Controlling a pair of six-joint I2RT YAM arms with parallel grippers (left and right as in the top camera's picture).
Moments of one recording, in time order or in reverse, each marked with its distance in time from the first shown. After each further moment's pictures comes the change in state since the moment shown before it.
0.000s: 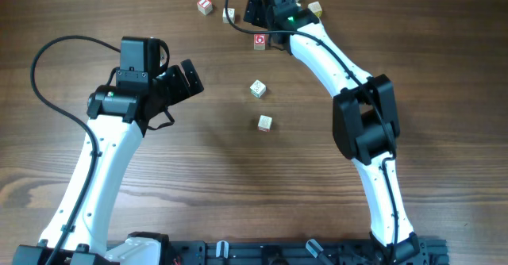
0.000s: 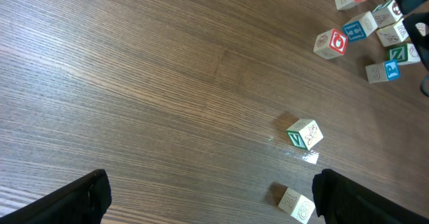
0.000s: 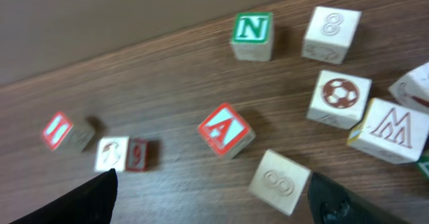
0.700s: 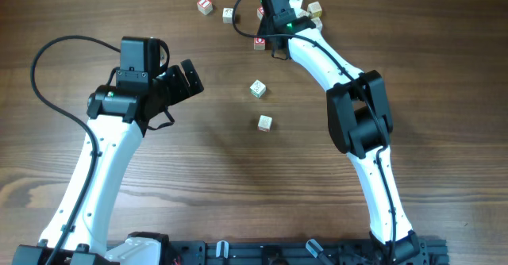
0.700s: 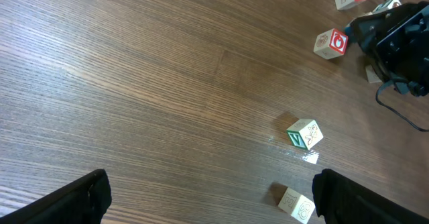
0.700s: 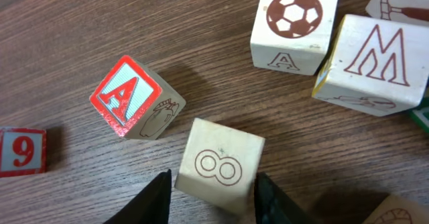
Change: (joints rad) left arm 0.000 0.000 0.000 0.000 0.000 0.000; right arm -0.015 0.087 0.000 -0.062 0.028 0.075
